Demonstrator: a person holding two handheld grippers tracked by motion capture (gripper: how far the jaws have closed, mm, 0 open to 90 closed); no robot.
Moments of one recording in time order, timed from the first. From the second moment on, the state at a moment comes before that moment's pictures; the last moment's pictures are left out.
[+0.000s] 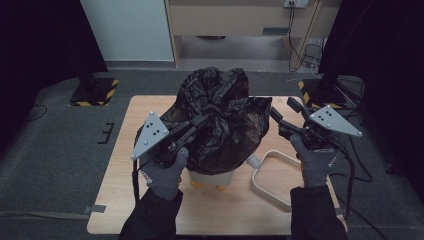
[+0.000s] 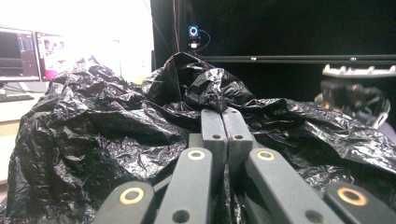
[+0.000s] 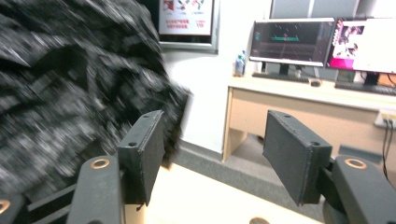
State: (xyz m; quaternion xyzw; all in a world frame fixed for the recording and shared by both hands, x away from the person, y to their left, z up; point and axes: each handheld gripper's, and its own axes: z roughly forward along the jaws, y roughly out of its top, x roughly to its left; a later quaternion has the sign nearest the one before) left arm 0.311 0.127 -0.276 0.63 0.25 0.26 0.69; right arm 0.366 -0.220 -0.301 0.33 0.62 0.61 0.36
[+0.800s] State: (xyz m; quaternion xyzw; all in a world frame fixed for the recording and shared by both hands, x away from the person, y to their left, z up) left arm 0.306 0.130 -0.256 0.60 0.23 0.27 0.71; right arm 0.369 -0.262 -0.397 0.42 0.65 0.53 0.35
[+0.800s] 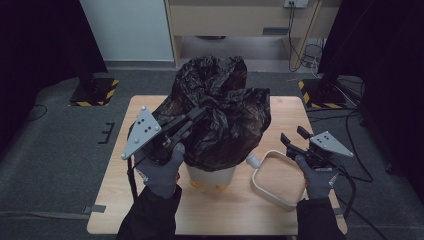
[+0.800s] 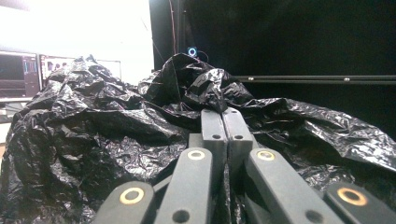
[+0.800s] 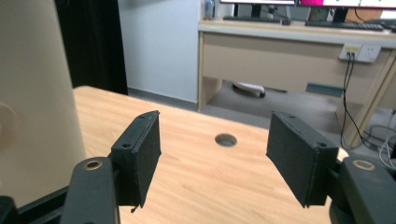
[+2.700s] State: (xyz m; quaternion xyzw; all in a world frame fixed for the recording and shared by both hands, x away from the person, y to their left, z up) left arm 0.293 0.158 -0.185 0.52 0.20 0.33 0.76; right arm 0.367 -0.296 -0.475 0.48 0.68 0.46 0.32
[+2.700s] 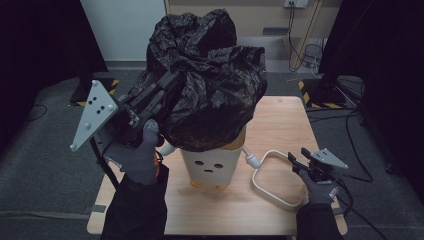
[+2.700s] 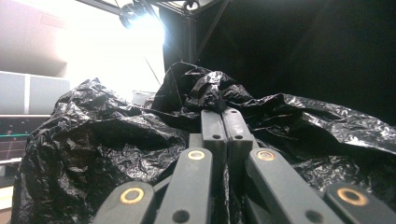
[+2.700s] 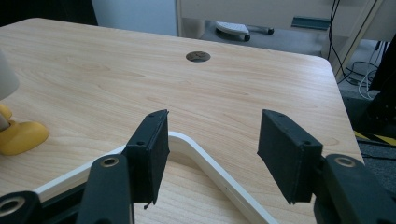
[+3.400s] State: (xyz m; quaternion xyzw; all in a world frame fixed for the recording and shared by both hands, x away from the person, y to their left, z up) left arm 0.294 0.207 -0.177 0.50 0.24 0.37 0.75; right arm 0.368 -0.298 -0.477 0.48 0.68 0.45 0.32
